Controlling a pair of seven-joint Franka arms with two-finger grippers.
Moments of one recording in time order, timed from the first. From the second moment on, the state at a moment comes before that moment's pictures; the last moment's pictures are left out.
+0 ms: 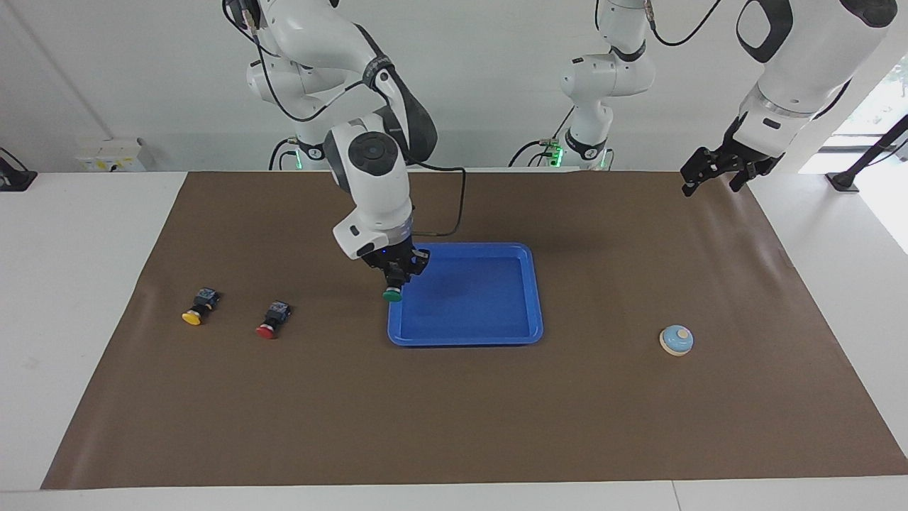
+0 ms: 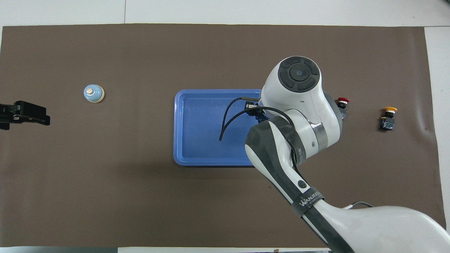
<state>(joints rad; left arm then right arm) 0.01 -0.07 -0.03 -1.69 -0.01 1.56 -0.05 0.39 0.31 0.08 -1.72 0.00 1.98 0.67</state>
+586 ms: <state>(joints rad) 0.01 -0.07 -0.03 -1.69 -0.01 1.56 -0.05 0.45 0.34 0.08 -1.92 0.00 2.23 0.68</state>
